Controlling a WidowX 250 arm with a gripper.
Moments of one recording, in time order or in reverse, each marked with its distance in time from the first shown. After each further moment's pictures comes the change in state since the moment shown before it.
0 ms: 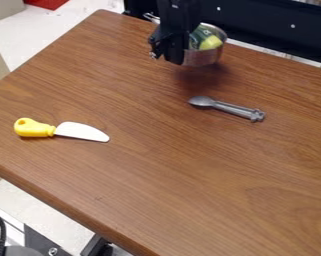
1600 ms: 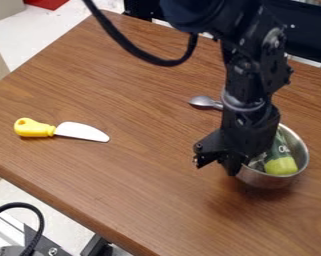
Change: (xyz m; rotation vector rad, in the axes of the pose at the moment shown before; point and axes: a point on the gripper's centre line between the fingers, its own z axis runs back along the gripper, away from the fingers) arm 0.148 -0.114 -0.018 -0.065 -0.016 -0.457
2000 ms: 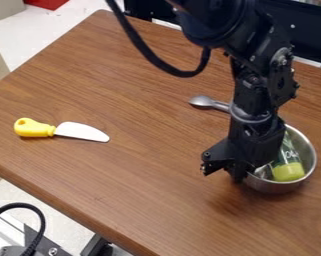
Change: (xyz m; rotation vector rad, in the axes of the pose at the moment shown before) arm 0.004 0.006 -0.016 -0.012 0.000 -0.034
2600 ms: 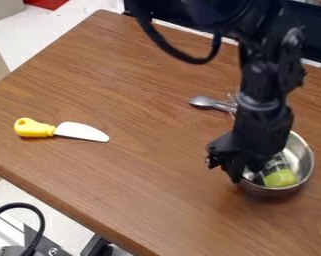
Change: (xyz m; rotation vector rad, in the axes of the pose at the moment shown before) arm -0.007 0.001 0.014 -0.069 -0.060 0.070
